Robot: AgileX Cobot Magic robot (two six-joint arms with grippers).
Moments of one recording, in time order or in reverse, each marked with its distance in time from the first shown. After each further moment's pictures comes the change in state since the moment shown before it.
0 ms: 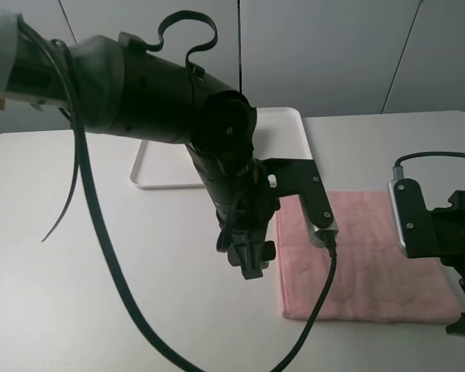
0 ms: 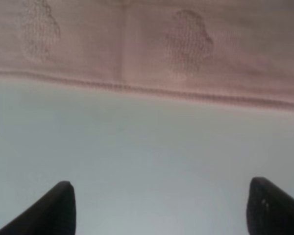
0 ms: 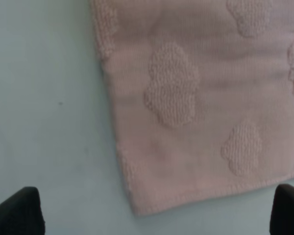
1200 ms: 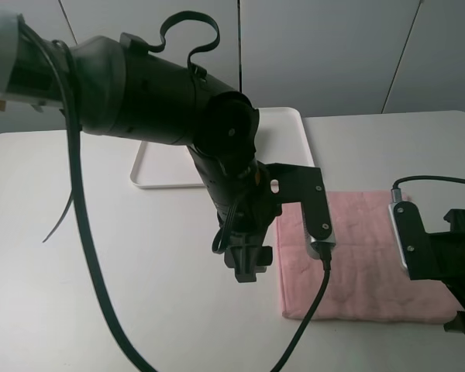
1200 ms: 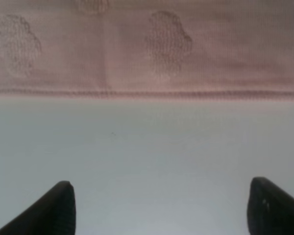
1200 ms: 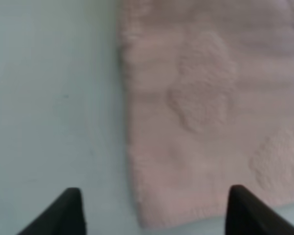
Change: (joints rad) left arm -0.006 0.001 0.000 -0.007 0.008 0.105; right arm -0.073 0.070 0.082 -0.029 -0.145 -0.059
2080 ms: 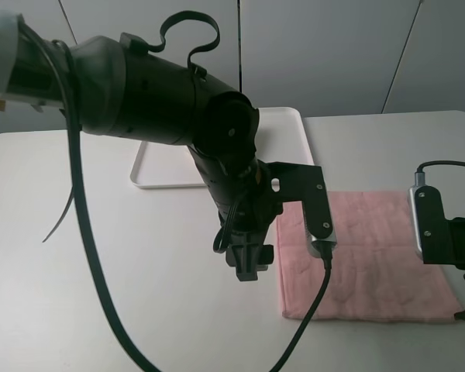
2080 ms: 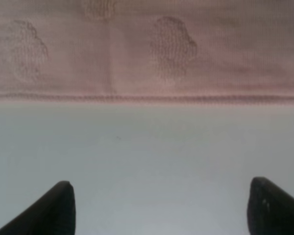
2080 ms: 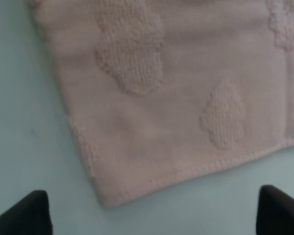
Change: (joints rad) left arm 0.000 0.000 0.000 0.002 -0.013 0.000; right arm -0.085 -0.046 0.033 -0.081 -0.066 0.035
